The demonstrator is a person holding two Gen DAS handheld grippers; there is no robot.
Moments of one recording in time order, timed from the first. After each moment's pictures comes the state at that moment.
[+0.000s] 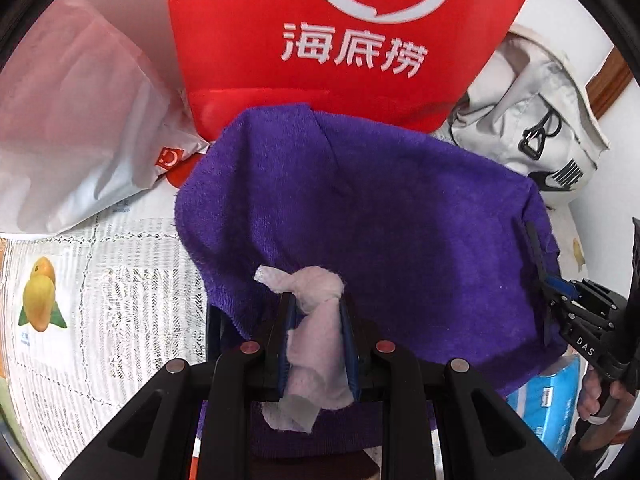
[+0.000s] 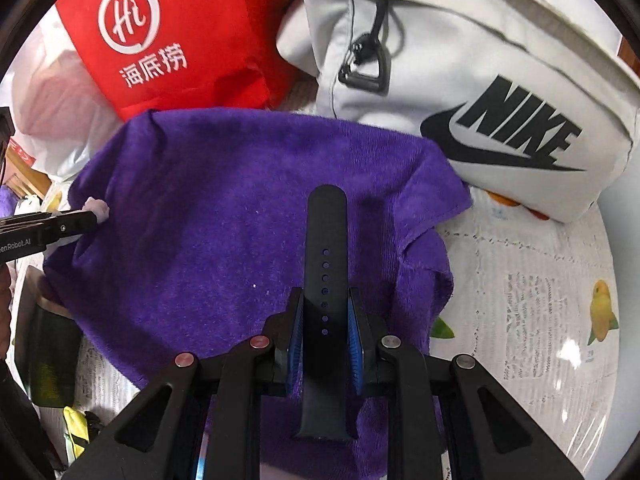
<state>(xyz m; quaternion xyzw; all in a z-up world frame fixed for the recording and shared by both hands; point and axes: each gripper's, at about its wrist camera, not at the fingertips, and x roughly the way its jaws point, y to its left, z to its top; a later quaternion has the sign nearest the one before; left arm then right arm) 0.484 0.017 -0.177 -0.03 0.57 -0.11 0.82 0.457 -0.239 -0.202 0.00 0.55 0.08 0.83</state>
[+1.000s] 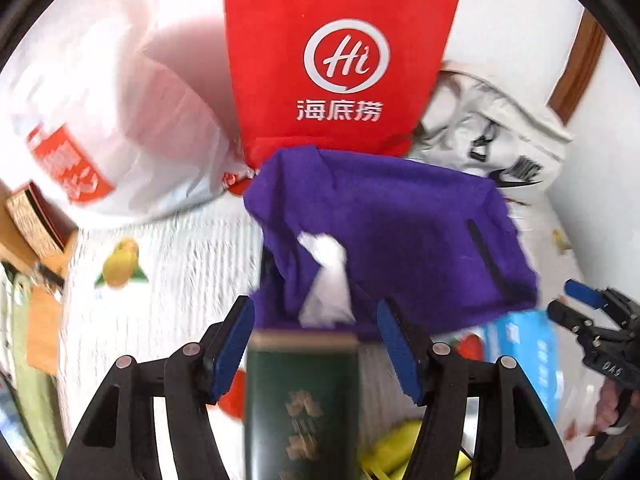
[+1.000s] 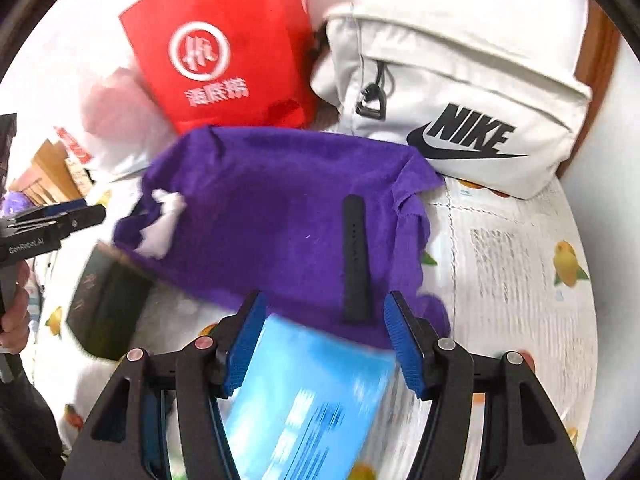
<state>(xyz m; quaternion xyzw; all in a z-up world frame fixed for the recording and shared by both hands) 0.386 0.038 -0.093 -0.01 0.50 -0.08 0.86 0.360 -0.232 -0.130 0.02 0.51 0.09 0.86</state>
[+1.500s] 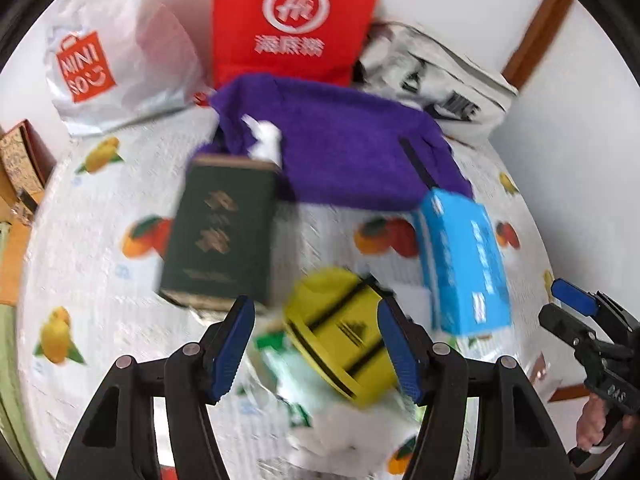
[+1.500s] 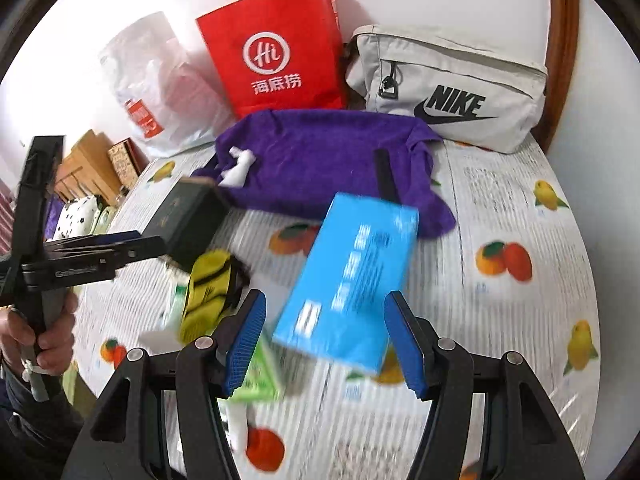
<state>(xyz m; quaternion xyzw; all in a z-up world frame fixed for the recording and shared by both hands) 0.260 0.004 -0.118 -0.04 0.53 -0.13 0.84 0.218 -0.229 -0.105 0.04 0.49 0.11 0.87</state>
